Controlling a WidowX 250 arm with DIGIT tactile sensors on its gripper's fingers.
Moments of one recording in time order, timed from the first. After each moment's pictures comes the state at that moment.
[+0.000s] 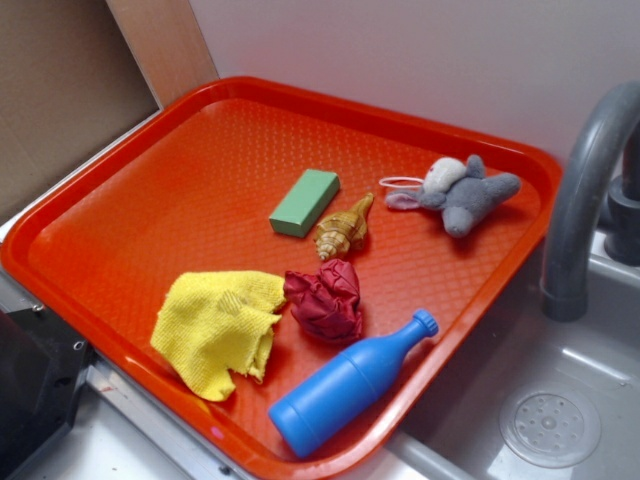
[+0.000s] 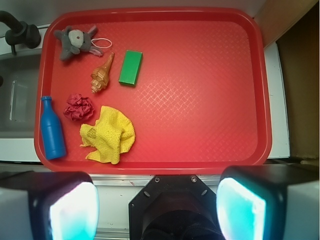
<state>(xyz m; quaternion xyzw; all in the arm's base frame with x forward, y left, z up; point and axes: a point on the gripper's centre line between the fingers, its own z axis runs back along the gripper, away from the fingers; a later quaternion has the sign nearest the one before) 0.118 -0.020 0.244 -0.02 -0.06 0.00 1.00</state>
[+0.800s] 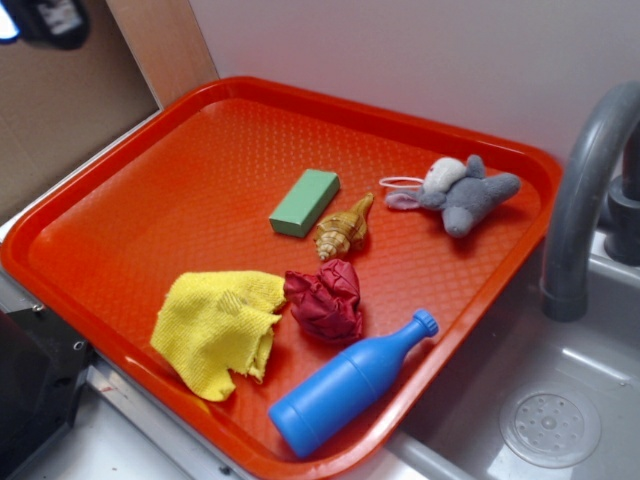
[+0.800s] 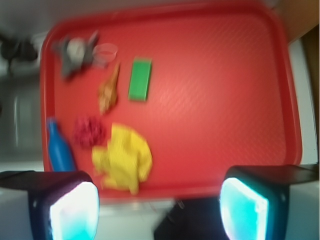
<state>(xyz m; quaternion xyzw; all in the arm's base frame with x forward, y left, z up) 0.169 -0.052 0.220 -0.04 -0.05 0.05 1.00</state>
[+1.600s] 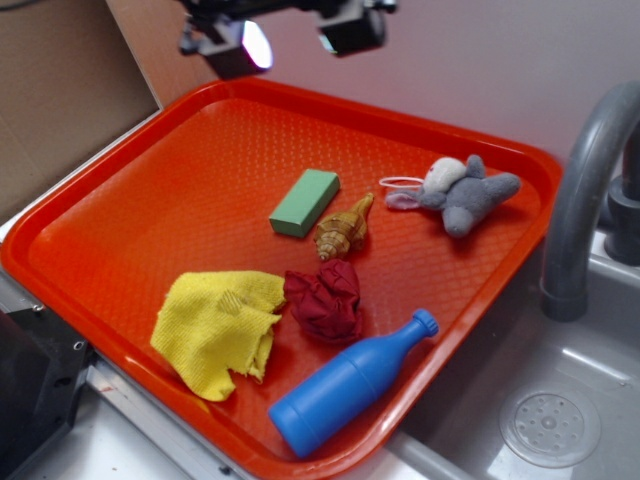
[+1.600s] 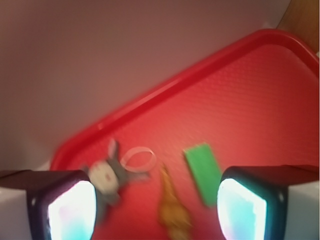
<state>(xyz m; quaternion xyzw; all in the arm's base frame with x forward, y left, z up) 0.283 -0.124 0.149 -0.02 -0.19 0.29 0.94</state>
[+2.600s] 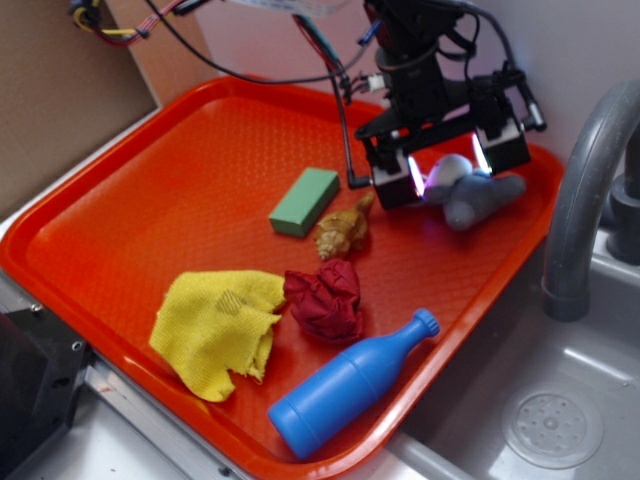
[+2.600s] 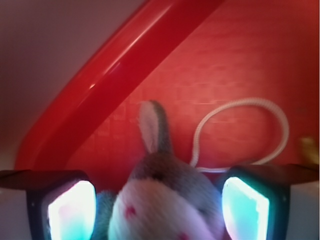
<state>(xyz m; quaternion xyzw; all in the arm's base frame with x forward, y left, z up) 0.332 -0.167 0.030 -0.09 -0.04 0.38 0.92</state>
